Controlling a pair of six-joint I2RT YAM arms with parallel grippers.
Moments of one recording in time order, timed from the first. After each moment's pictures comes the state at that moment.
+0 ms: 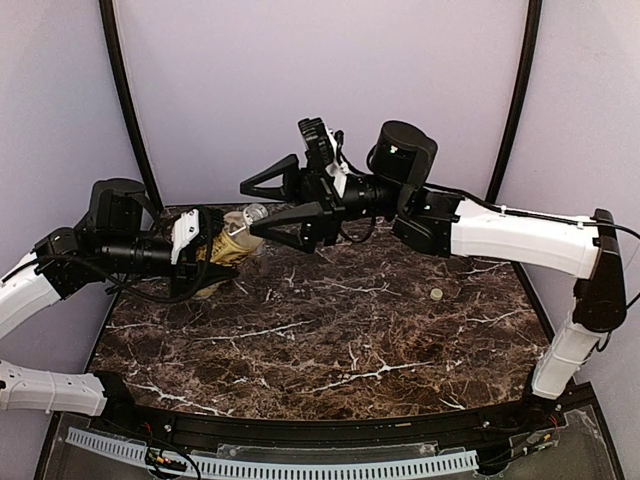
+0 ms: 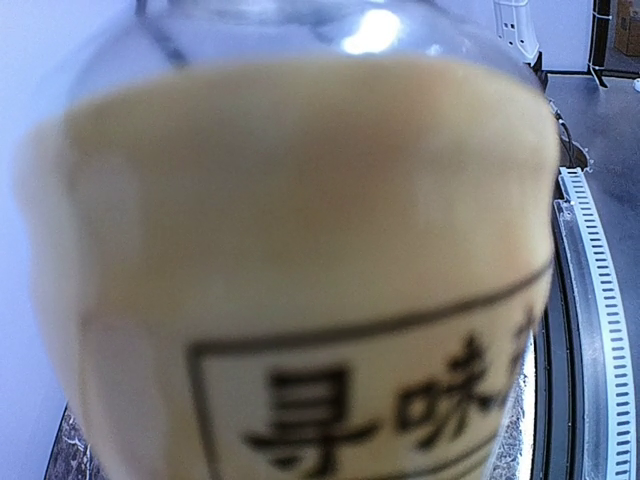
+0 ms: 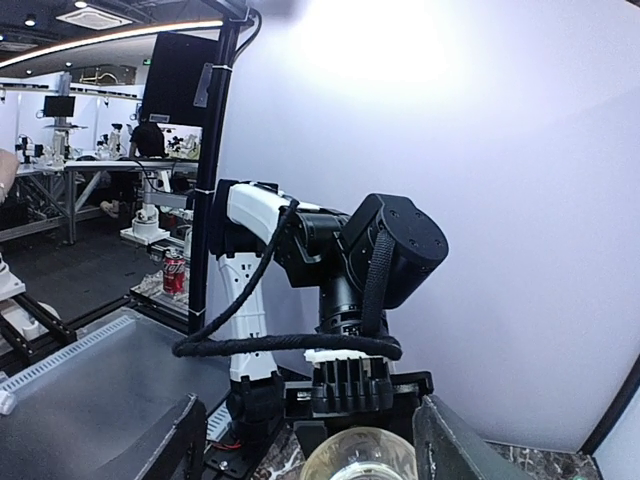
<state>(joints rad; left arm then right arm) -0.72 0.93 1.01 -0.56 0.41 0.53 1.02 1.69 1.49 0.43 -0.90 0.00</state>
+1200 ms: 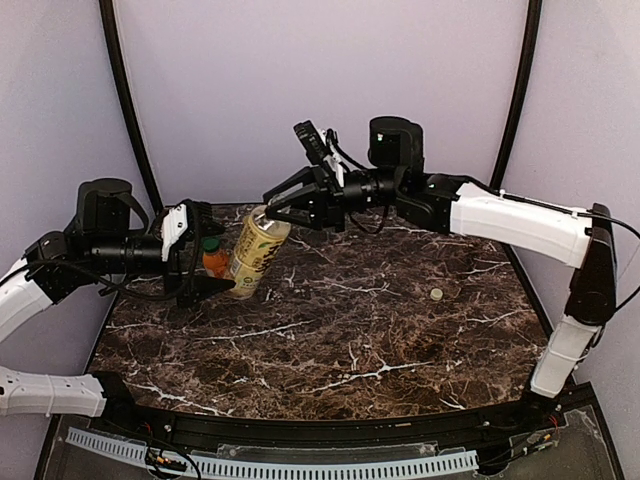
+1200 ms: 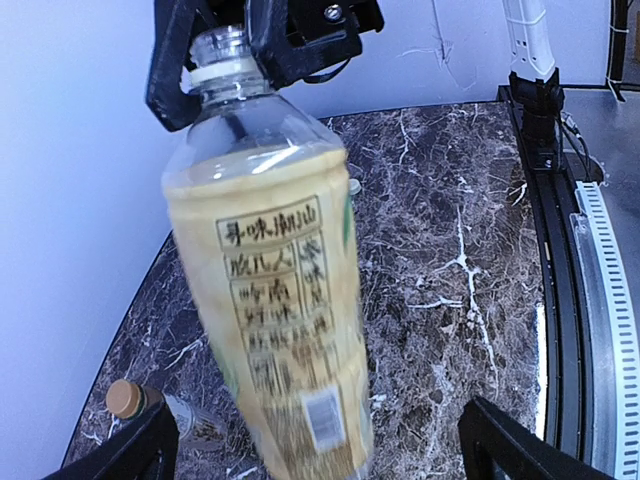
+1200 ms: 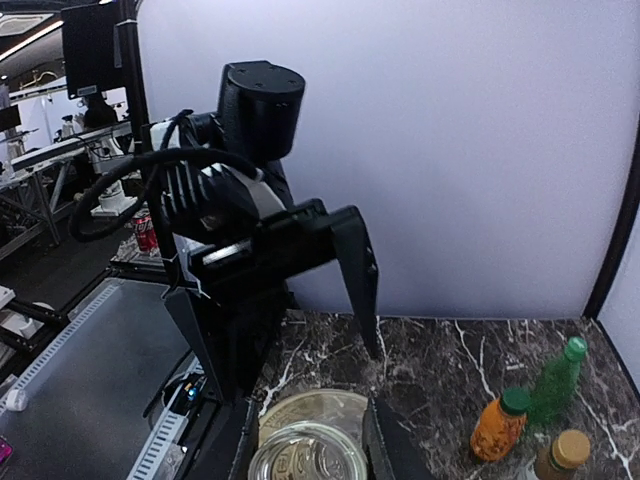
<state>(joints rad) -0.70 0.89 1.00 -0.54 0.38 0.52 0.92 1.74 1.58 0.15 -0.90 0.00</state>
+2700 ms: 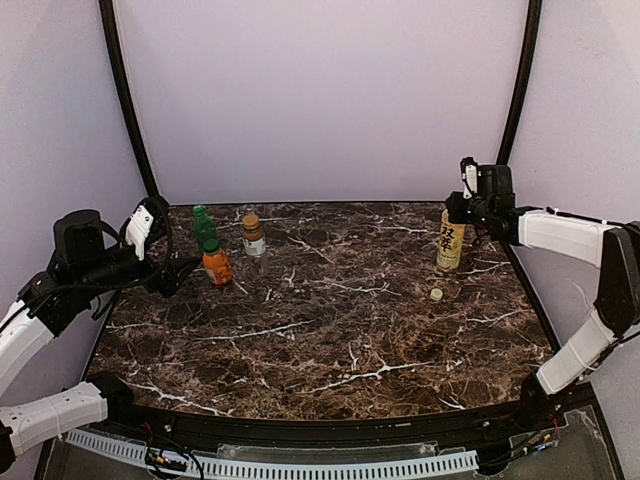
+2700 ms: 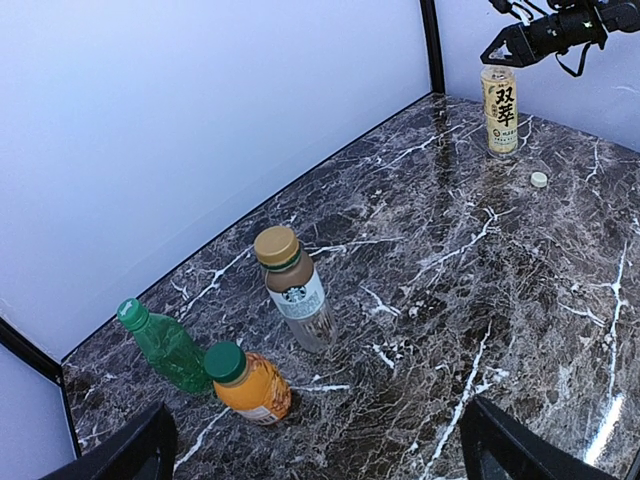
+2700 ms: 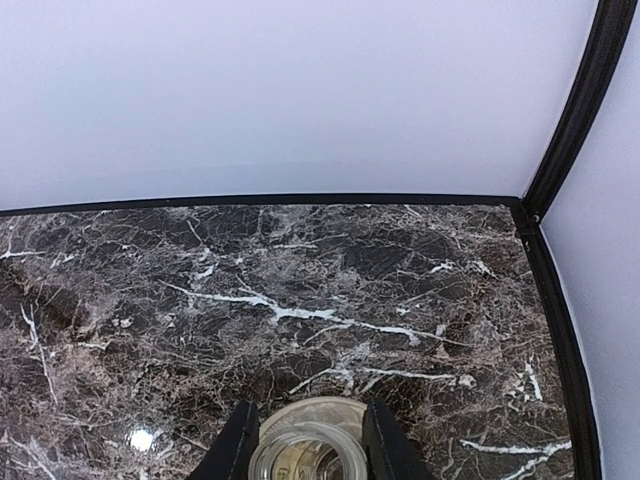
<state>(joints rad) -0.41 0.66 0.73 -0.38 0.19 0.30 0.25 1.52 1.04 0.03 0.14 0.14</state>
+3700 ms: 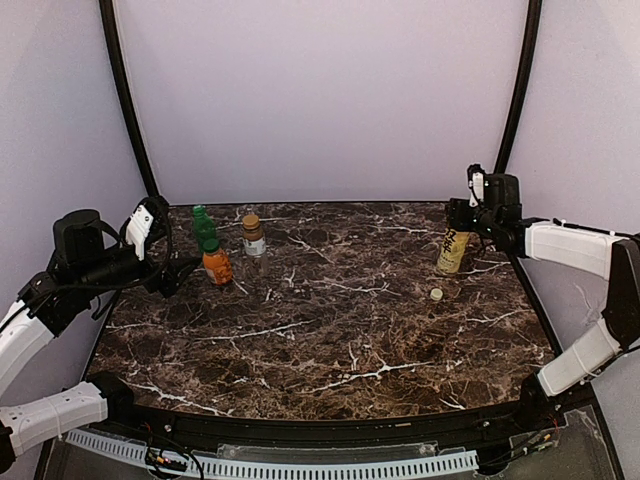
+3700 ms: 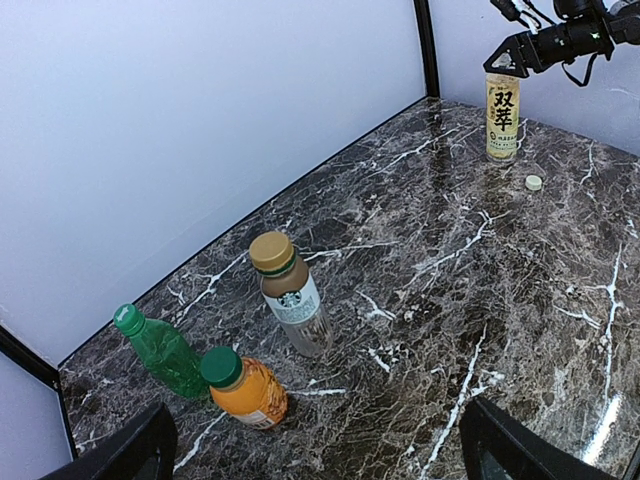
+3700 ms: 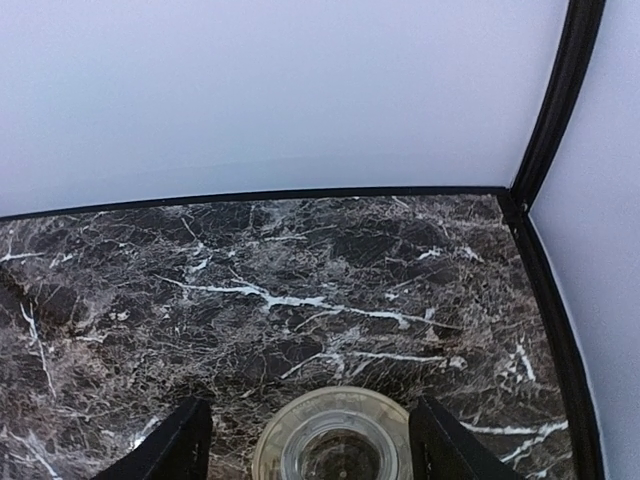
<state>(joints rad) -0.41 0.66 0.73 -0.38 0.20 0.30 0.25 1.44 0.93 0.09 0.15 0.16</state>
